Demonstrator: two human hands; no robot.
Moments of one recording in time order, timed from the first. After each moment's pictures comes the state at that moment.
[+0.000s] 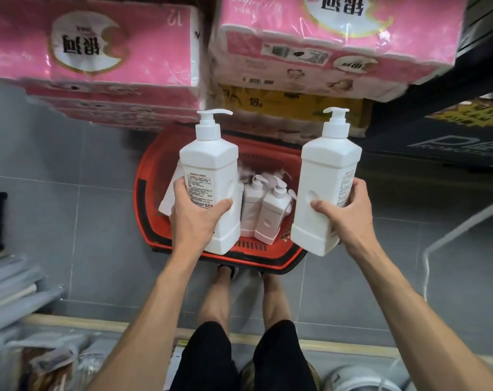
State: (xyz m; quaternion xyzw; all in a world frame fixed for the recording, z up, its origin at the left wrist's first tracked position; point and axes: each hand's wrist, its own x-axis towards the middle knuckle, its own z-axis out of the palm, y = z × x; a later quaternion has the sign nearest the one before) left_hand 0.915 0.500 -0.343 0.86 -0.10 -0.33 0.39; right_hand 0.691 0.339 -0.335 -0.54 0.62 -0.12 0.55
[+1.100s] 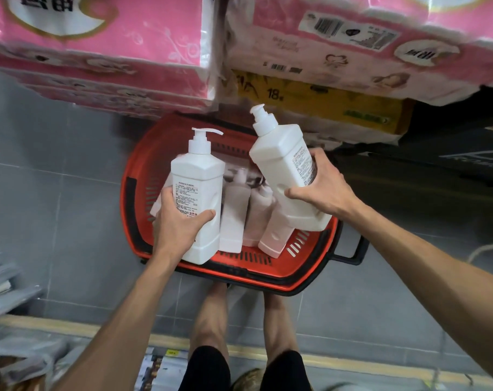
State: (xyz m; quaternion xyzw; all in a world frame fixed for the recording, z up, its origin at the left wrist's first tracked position) left_hand 0.966 0.523 -0.453 0.89 -0.08 -0.35 0.29; right_hand 0.782 0.279 -0.443 -0.76 0.46 0.12 0.45
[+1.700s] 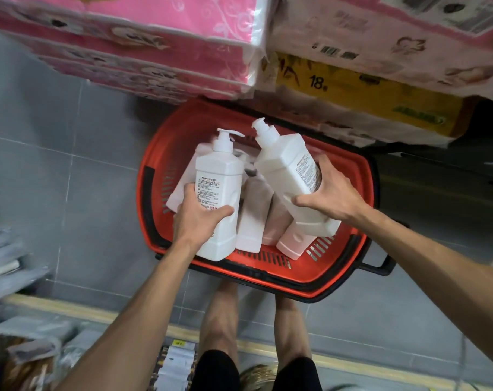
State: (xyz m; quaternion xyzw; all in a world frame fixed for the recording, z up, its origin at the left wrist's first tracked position) left_hand 0.992 0.536 -0.507 0.87 -0.05 -0.41 0.26; right_hand 0.826 0.306 -0.485 -0.76 0.45 0.22 0.42
